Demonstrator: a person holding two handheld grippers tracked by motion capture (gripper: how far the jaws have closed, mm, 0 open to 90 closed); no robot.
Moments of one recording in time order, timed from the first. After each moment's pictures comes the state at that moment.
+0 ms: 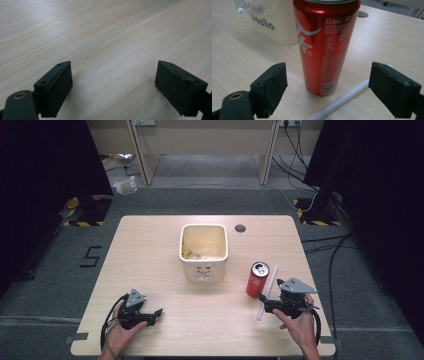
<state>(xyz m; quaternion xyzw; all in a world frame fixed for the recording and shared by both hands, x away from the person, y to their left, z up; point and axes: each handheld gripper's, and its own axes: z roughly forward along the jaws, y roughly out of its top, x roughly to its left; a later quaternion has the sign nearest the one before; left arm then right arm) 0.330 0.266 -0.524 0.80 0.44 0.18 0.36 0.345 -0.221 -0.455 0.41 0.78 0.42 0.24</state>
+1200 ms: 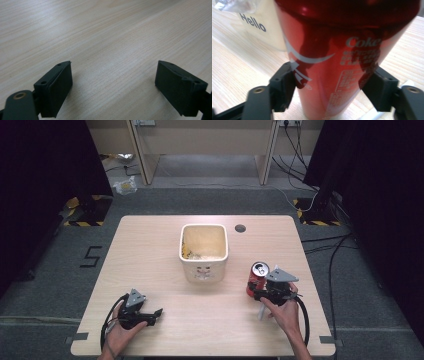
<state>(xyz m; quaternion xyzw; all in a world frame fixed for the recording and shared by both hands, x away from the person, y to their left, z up) 0.330 0.266 -0.523 0.80 0.44 0.18 0.36 0.384 -0.196 -0.473 0.40 0.79 0.41 0.23</state>
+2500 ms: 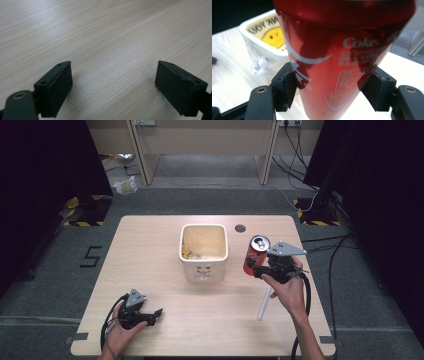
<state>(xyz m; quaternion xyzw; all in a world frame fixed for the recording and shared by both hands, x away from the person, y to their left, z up) 0.330 0.266 -0.524 0.80 0.44 0.18 0.36 0.401 -0.181 -0.370 0.37 0.78 0.45 0.24</state>
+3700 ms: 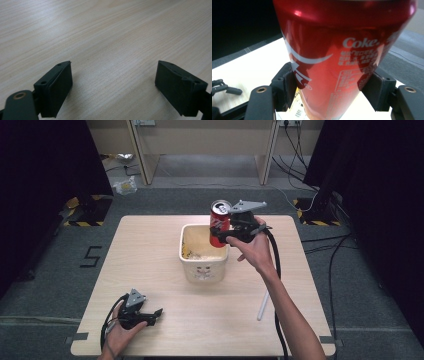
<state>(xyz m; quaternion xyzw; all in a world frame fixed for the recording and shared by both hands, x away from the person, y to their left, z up) 0.330 0.267 -0.523 0.81 0.43 0.18 0.36 0.471 -0.084 -0.302 0.31 0.81 0.47 0.19</state>
